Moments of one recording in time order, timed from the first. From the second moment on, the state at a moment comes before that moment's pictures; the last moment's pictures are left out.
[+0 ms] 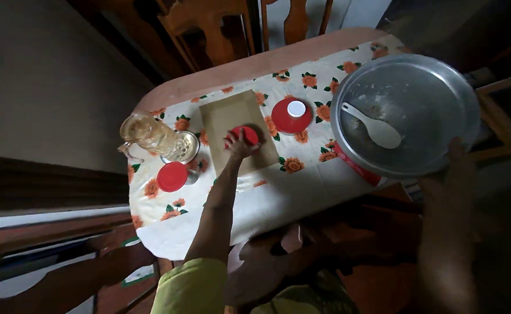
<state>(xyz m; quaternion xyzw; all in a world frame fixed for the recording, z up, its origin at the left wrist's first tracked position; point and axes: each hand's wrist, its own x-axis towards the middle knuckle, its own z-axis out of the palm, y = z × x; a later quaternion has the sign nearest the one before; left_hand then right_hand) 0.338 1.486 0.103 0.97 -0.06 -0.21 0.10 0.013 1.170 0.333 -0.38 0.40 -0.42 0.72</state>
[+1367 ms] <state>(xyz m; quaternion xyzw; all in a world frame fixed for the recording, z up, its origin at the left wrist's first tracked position) 0.354 1.431 0.124 0.95 -0.23 -0.20 0.08 0.000 1.163 0.343 -0.31 0.39 -0.51 0.70</state>
